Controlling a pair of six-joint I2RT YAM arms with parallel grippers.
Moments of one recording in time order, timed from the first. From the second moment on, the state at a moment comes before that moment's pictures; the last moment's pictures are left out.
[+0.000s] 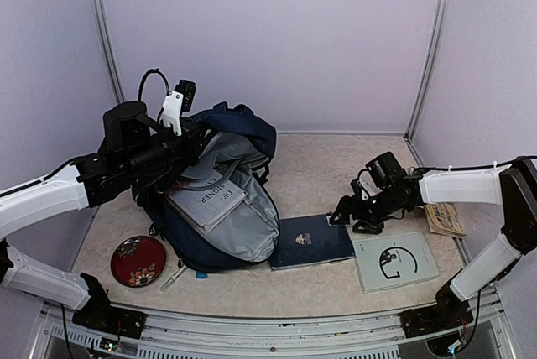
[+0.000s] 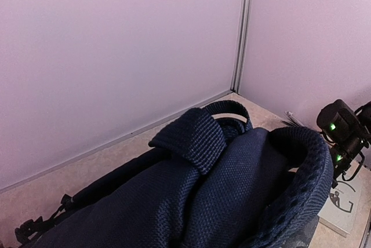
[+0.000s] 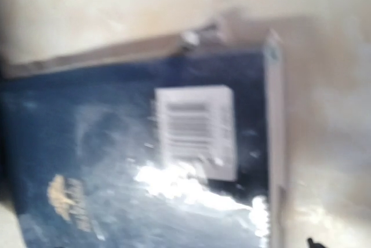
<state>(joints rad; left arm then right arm) -0.74 1.19 0.96 0.13 -0.04 -0.05 0.50 1.50 0.81 -0.33 -0.37 0.62</state>
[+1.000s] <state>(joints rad) -0.74 1.20 0.96 0.13 -0.02 -0.05 0.49 1.56 0.82 0.04 -0.78 0.71</state>
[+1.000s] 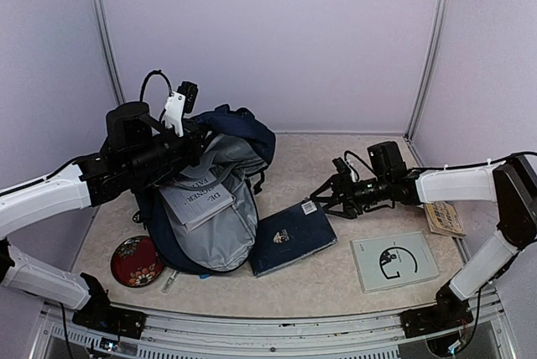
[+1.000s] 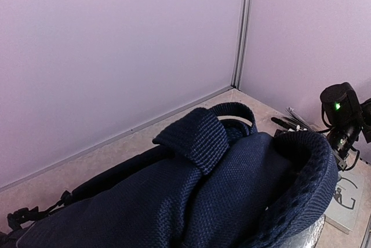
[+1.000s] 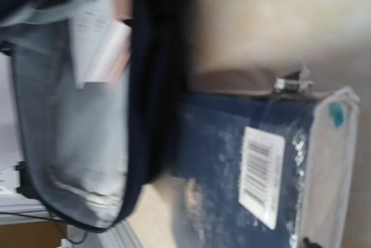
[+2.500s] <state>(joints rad) -1.31 1.38 1.19 -0.39 -0.41 0.04 0.52 1.55 0.66 0.20 -0.74 0.74</state>
